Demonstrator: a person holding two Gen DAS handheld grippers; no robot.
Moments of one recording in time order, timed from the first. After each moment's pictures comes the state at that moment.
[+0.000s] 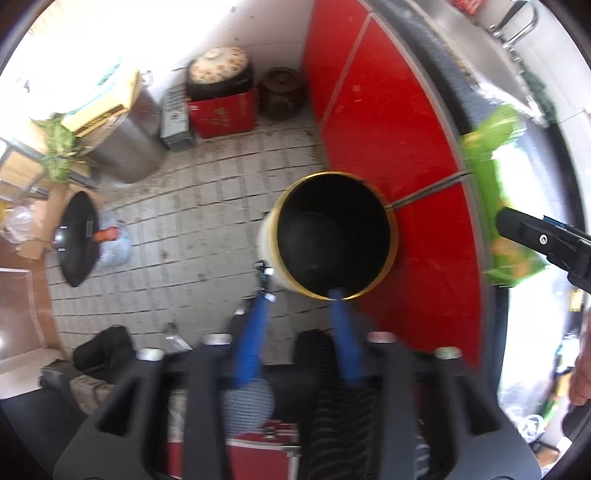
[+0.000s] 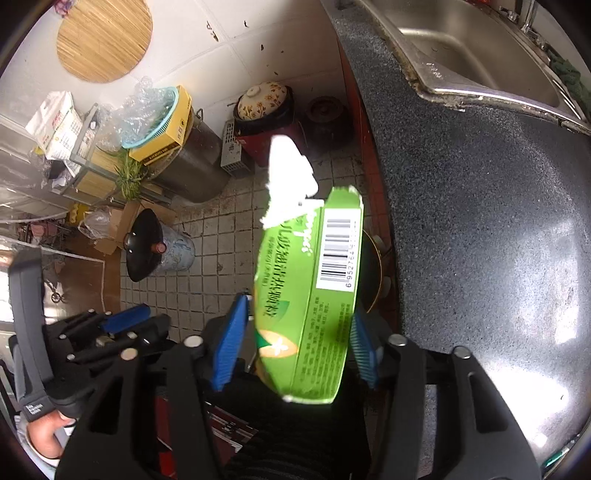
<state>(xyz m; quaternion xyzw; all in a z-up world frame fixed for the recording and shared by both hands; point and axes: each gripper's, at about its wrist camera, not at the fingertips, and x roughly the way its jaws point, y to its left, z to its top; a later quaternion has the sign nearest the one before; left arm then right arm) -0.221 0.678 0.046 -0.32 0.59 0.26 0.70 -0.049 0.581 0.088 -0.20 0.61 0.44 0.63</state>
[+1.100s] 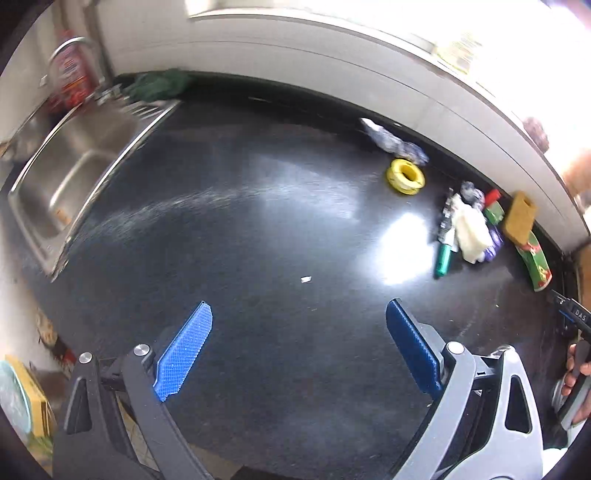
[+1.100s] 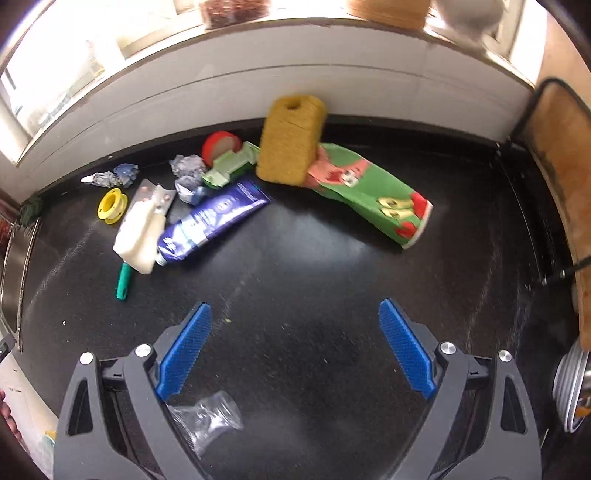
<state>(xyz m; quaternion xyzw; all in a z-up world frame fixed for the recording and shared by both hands) 0.036 0.309 0.146 0.01 0.55 -0.13 0.83 -0.091 -0.083 0.137 0.18 0.53 -0.20 0.81</state>
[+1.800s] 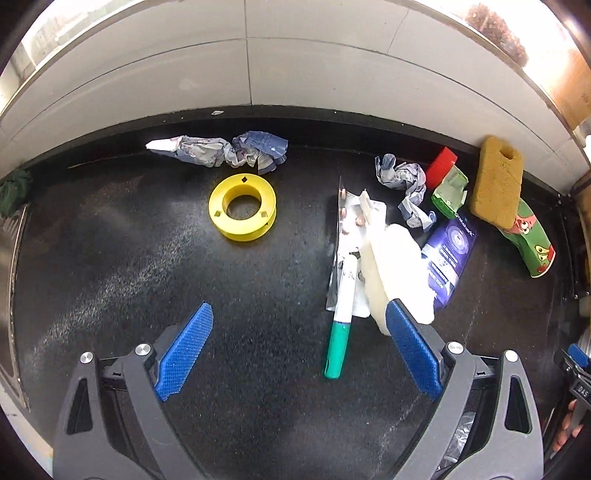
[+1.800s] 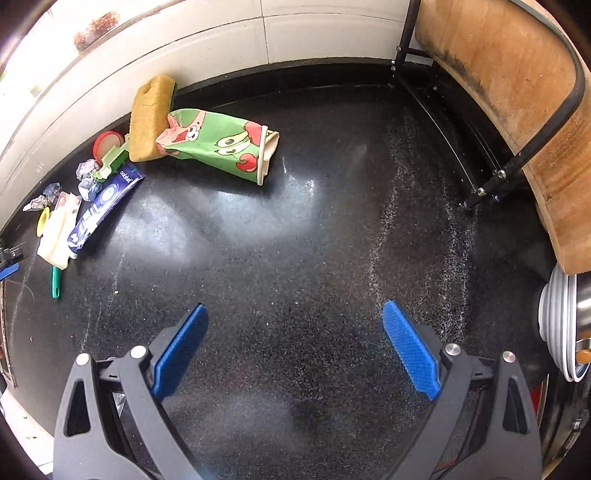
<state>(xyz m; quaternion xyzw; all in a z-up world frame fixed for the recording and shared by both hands) 0.131 0.102 0.094 0.13 0.58 -0.23 0.77 -0.174 -0.156 0.114 0.23 0.54 -0.28 0.76</state>
